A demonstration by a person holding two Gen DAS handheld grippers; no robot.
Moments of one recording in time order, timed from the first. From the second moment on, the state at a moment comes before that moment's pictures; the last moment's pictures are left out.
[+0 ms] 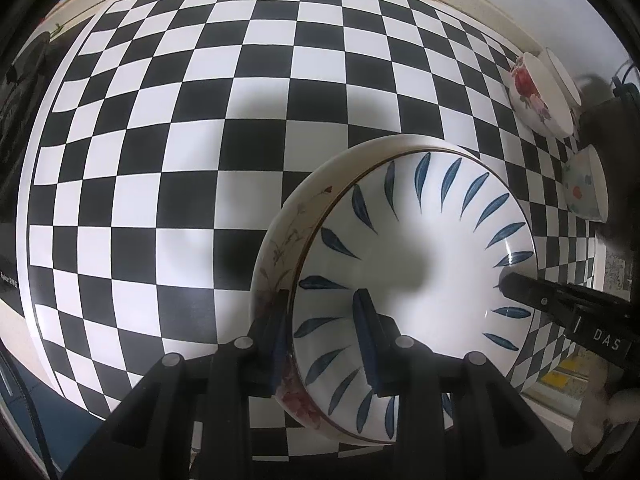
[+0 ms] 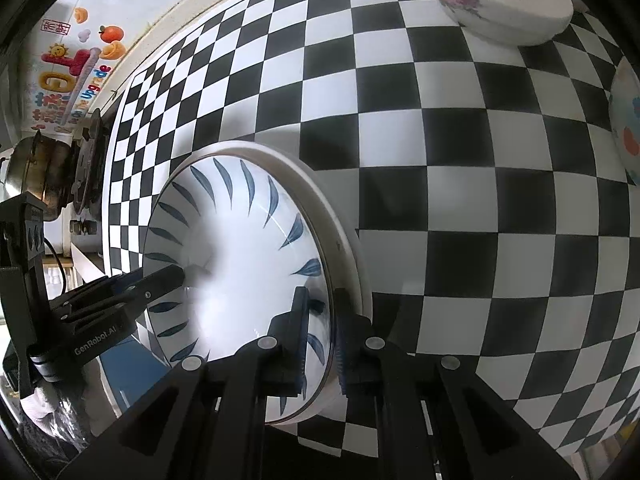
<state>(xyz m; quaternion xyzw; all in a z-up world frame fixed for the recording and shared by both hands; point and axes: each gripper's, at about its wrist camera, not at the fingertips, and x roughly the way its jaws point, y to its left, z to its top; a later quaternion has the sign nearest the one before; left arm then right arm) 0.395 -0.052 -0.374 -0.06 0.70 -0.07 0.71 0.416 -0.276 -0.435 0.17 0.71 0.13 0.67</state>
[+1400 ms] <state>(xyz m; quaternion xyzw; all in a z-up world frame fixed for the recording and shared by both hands) 0.360 -0.065 -0.274 -0.04 0.66 -0.03 0.75 0.384 -0.245 -0.324 0.07 0.66 0.07 0.75</state>
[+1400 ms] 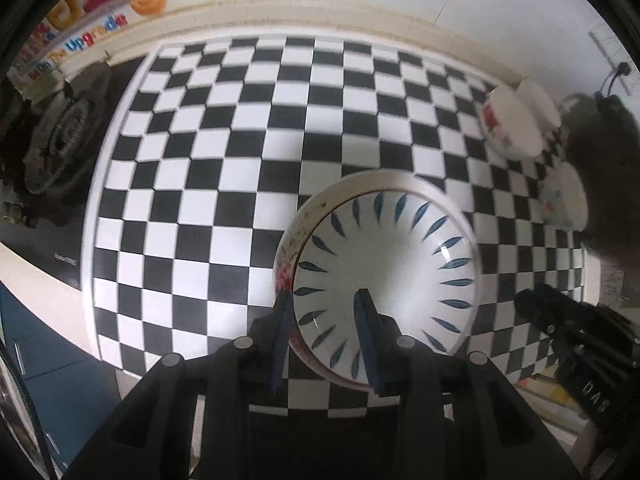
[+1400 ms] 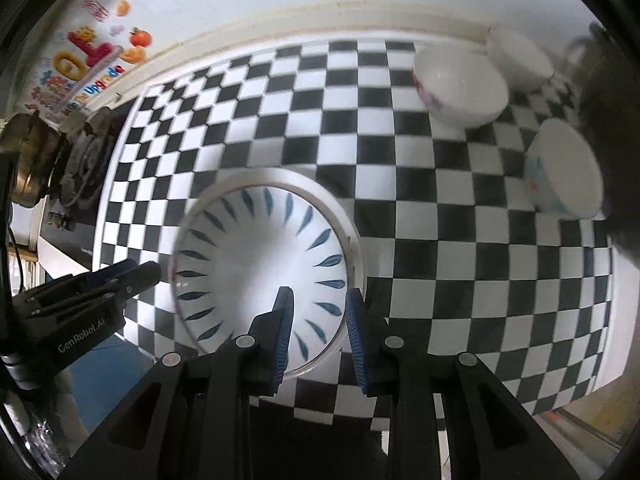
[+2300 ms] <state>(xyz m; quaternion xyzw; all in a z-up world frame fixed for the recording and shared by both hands) 0.293 -0.084 -0.162 0.00 0.59 -0.04 0.81 0.312 -0.250 -0.175 0.06 0.59 0.07 0.80</state>
